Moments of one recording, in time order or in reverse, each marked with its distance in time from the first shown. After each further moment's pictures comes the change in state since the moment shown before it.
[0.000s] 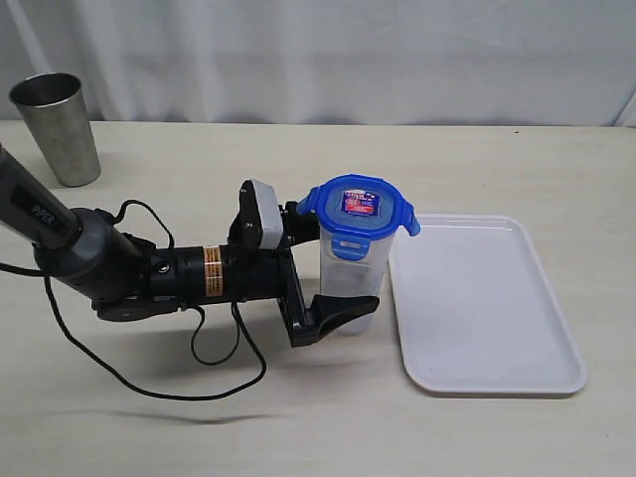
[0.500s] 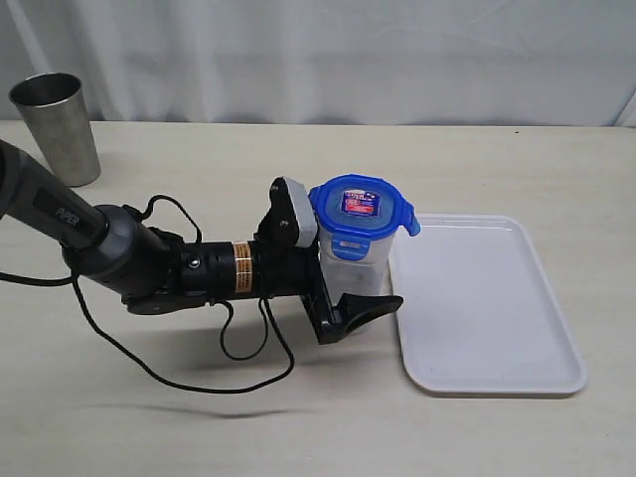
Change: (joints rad) left arm -0.070 0.000 -0.064 -0.049 0.120 -0.011; right arm 0.000 0.000 0.000 0.000 0.000 0.000
